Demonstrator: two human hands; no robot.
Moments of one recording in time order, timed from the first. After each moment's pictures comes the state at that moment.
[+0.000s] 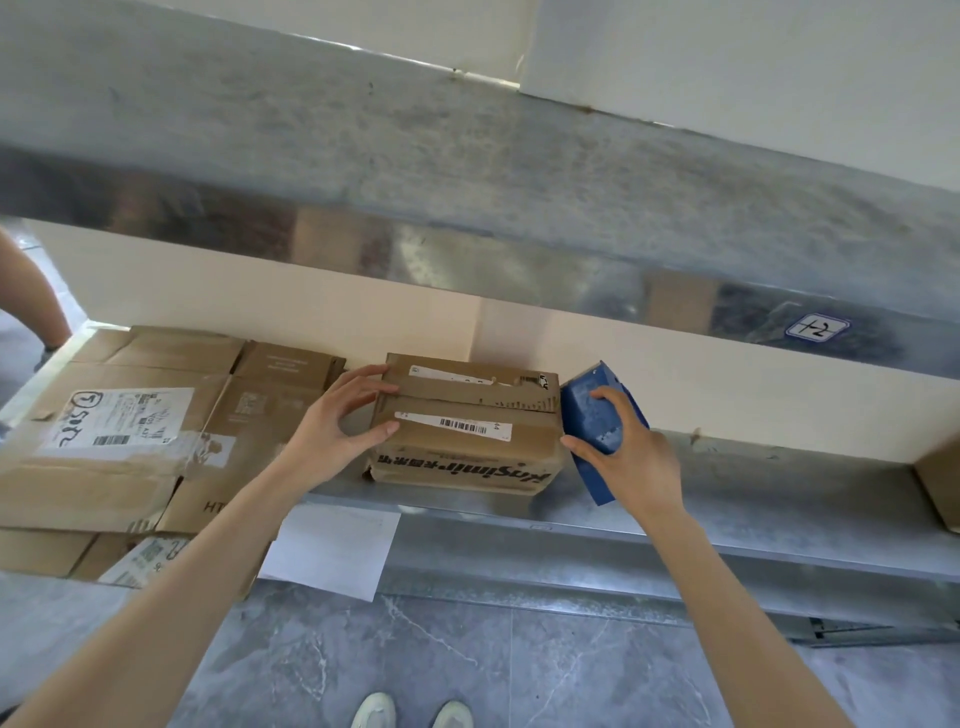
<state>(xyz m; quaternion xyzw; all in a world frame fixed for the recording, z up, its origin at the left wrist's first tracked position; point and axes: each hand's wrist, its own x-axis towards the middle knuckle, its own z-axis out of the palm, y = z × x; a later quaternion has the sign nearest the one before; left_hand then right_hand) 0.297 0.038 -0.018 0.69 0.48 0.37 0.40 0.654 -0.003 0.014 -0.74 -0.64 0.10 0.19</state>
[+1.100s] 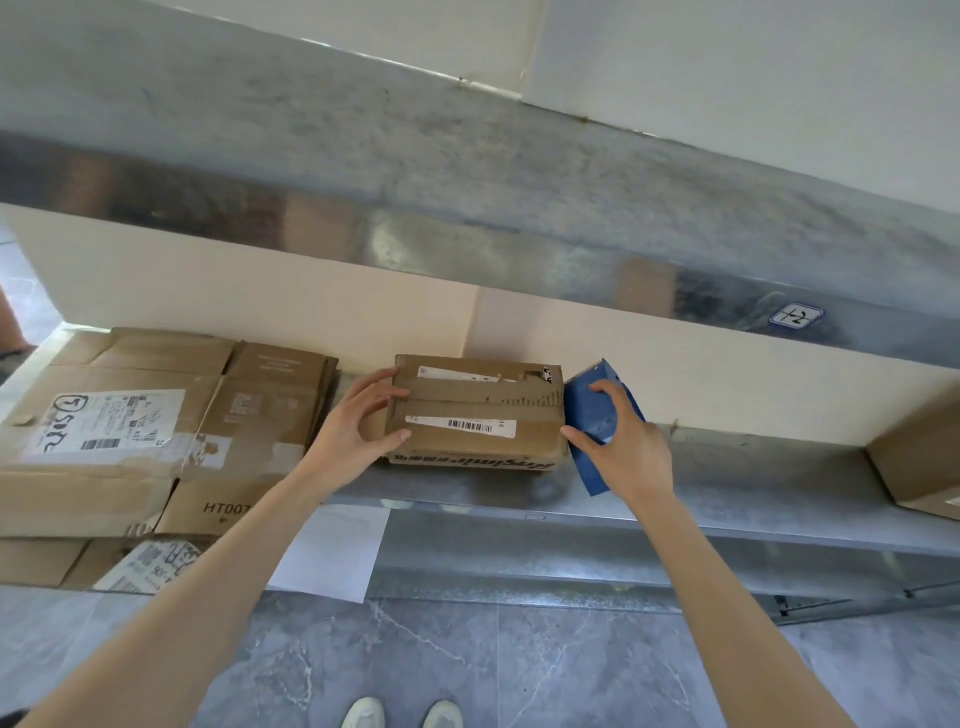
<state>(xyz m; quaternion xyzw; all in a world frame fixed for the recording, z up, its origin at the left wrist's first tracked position) 0.306 0.038 -0.041 0.70 0.46 0.36 0.40 0.642 -0.013 0.023 -0.77 -0.61 0.07 0.18</state>
